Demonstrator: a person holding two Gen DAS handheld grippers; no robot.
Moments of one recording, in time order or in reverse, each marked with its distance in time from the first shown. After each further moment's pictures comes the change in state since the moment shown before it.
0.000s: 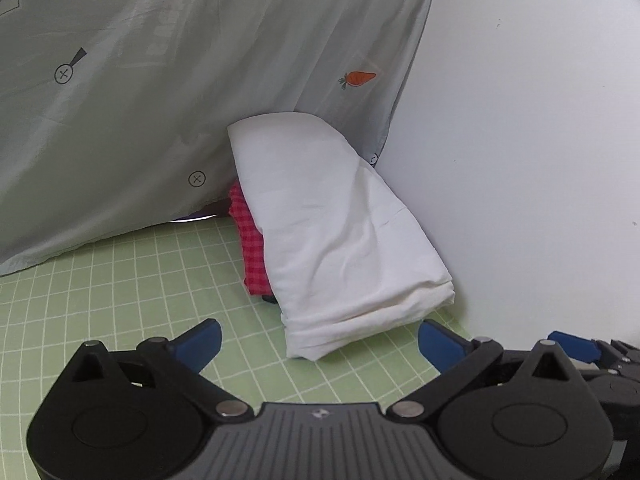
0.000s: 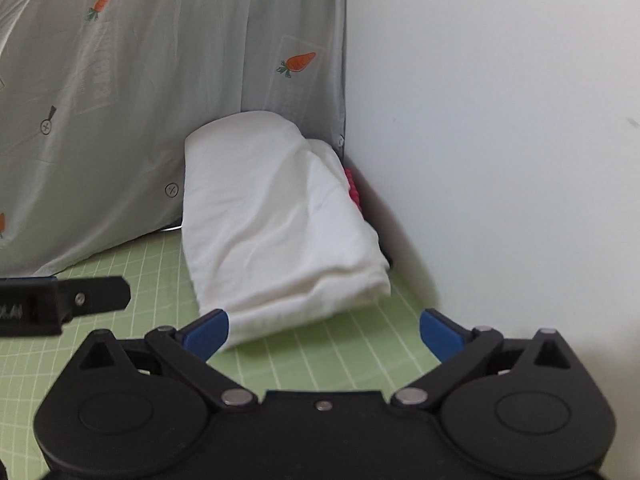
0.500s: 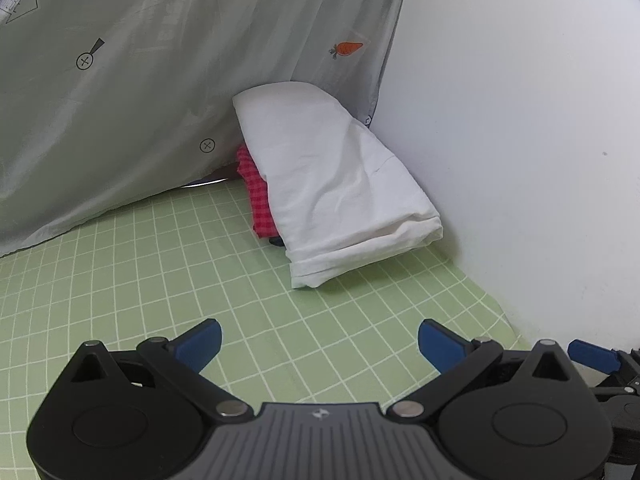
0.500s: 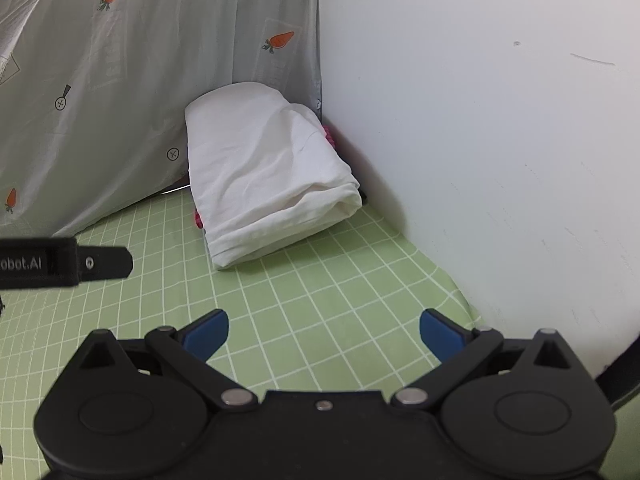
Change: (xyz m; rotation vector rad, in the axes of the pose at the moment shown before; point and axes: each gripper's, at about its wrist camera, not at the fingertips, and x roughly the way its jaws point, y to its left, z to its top) left arm -0.046 -0.017 -0.048 0.055 0.071 0.053; right arm -0.072 0.004 -0.065 0.044 0.041 -0.049
